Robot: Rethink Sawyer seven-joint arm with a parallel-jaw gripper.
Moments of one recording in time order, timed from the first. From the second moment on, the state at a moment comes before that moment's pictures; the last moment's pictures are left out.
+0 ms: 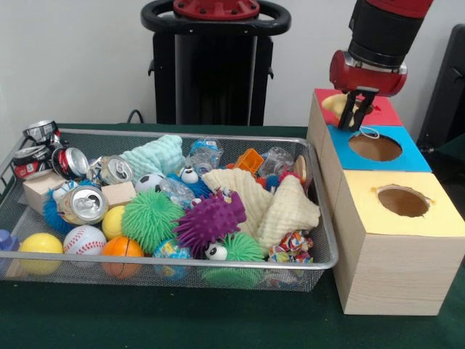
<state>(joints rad) 0.23 -0.66 -0.20 1.69 0.00 0.58 1.77</state>
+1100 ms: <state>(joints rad) 0.07 -0.71 -0.12 1.80 -0.04 0.29 1.77</state>
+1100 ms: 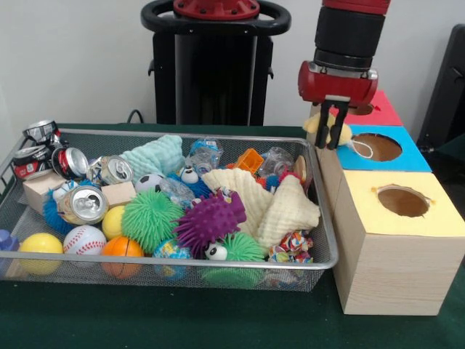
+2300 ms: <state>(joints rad) -0.03 -0.91 -0.04 1.99 -0.06 0.32 1.77</state>
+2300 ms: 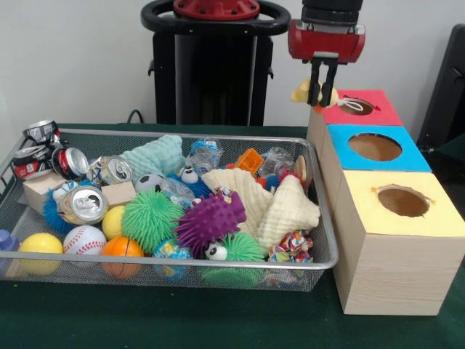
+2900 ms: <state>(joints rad) 0.07 -0.96 -0.06 2.01 -0.06 0.33 1.77</state>
